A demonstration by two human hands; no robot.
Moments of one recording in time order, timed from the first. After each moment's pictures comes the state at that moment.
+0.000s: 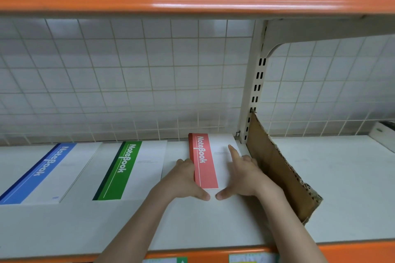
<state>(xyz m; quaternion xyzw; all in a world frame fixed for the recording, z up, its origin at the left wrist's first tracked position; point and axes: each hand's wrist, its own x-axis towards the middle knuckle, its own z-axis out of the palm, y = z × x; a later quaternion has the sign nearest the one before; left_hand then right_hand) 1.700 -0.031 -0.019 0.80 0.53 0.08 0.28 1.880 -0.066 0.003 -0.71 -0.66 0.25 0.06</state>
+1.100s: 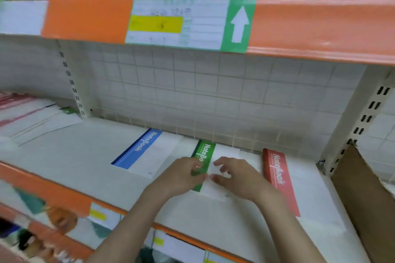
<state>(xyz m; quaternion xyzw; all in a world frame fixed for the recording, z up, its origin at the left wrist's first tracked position) 1.539 -0.074 0.018 0.67 0.65 0.23 0.28 1.715 -0.050 0.036 -0.51 -0.82 0.23 0.11</state>
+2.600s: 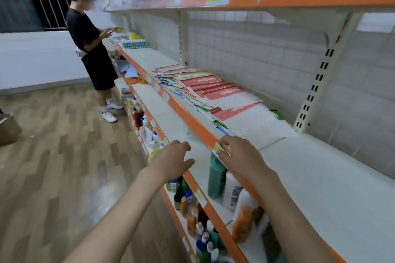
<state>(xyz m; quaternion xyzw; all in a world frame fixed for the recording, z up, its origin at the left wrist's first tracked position) 0.989 -0.267 0.009 0.41 0.90 0.12 0.07 1.108 -0.117 0.018 -0.21 -0.95 0.21 0.13</state>
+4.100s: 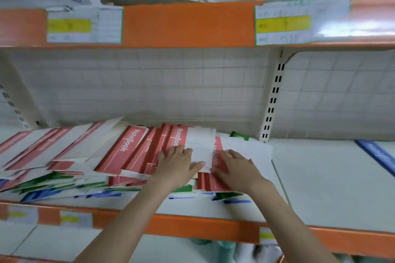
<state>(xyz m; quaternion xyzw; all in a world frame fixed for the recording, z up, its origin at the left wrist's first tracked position) 0.740 -0.009 0.016 0.77 0.64 0.00 0.06 0.925 -0.016 0.006 -0.63 -0.76 0.12 0.08</state>
